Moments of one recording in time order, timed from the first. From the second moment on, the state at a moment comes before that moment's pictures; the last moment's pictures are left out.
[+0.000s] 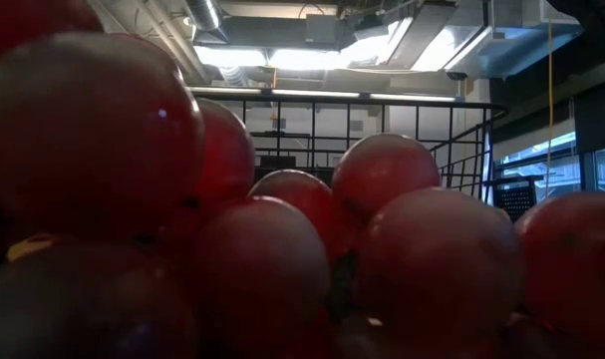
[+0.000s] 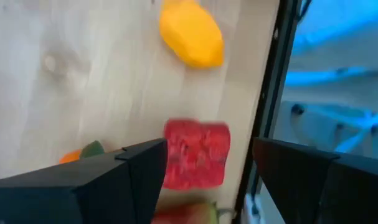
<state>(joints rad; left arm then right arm) -0.98 1.46 1.11 -0.74 -0.25 -1.23 -0.32 1.95 2.36 -1.42 -0.75 -1.16</state>
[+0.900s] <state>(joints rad) -1.00 1.54 1.11 -0.70 -0.24 -1.36 -0.32 1.95 2.36 -1.39 -0.75 -1.16</state>
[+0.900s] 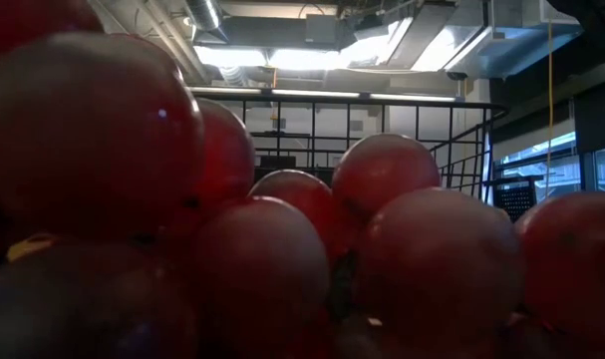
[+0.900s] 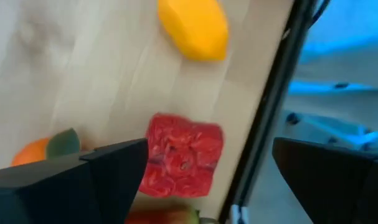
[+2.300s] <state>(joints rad) -1.02 1.68 1.11 -0.67 -0.19 -1.45 -0.32 1.95 2.36 -1.38 -0.75 -1.16</state>
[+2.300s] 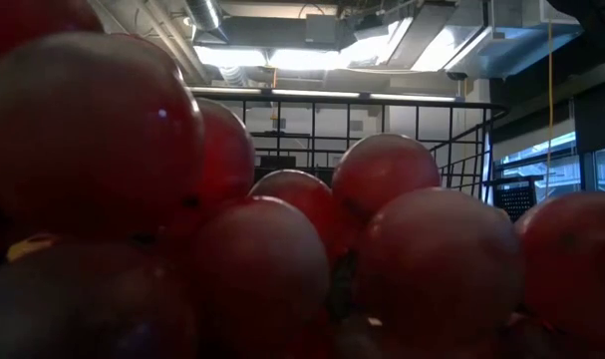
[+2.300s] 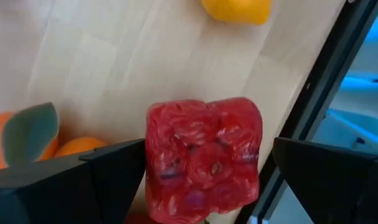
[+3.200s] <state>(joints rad) -1.01 1.72 1.11 -0.70 -0.19 -1.46 -0.32 1.95 2.36 -1.37 -0.75 -1.16</state>
